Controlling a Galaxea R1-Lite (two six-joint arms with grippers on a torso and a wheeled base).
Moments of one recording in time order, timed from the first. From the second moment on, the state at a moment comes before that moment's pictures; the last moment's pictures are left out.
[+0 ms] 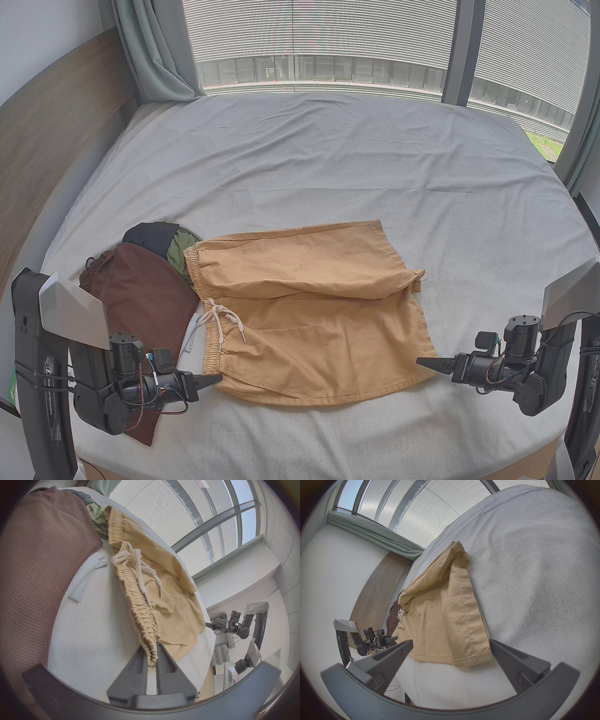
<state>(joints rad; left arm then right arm) -0.10 2.44 -0.32 -1.55 -0.68 -0.34 0.09 2.32 -0.23 -1.54 0.60 0.45</state>
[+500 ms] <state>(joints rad) -0.10 2.44 -0.31 -1.55 -0.68 -0.34 0.09 2.32 -0.23 -1.54 0.60 0.45</state>
